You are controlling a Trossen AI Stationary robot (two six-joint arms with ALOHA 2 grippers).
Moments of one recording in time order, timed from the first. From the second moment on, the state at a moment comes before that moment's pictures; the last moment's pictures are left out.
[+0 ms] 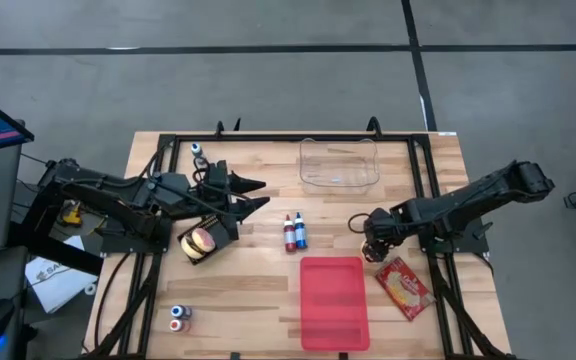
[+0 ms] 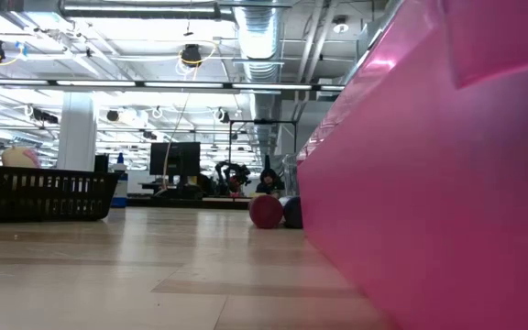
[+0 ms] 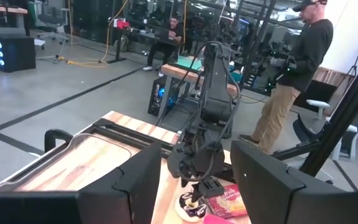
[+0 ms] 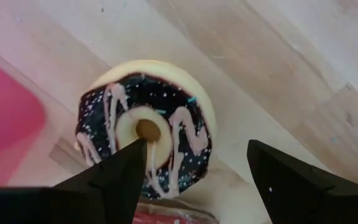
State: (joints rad) left arm -0.26 1.13 1.10 -0.02 -0.52 -0.27; right arm 0.22 1.22 0.58 -0.82 0.00 1.07
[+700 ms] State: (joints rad) left arm -0.26 1.13 1.10 0.00 -0.52 -0.28; right arm 0.19 1.23 0.53 -0.72 0.05 1.12
